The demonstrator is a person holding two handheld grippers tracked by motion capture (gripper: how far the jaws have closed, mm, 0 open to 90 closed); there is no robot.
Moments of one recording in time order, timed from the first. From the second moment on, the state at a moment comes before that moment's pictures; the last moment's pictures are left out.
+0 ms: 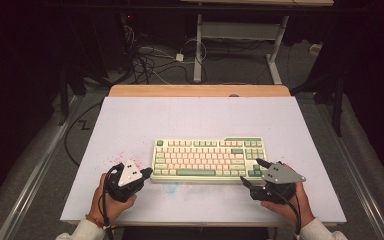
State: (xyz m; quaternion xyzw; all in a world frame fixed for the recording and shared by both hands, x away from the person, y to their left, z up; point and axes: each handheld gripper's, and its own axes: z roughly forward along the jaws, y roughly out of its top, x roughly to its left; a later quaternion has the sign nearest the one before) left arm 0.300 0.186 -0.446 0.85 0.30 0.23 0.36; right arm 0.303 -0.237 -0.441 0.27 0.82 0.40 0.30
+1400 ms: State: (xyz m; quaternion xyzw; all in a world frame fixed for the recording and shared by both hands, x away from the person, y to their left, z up) left arm 0.345 0.112 -0.435 0.90 0.24 0.17 0.34; right arm 0.303 -0.233 -0.444 0.26 0.83 0.39 0.30
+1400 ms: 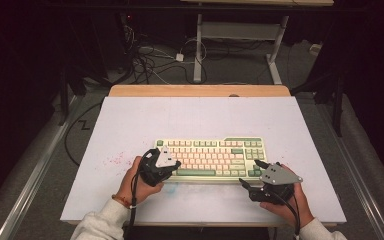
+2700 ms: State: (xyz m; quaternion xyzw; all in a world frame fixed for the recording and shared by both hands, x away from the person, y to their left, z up) left arm 0.360 0.103 -0.443 0.90 0.25 0.18 0.32; right arm 0.303 -0.232 -0.446 0.26 0.84 0.38 0.29
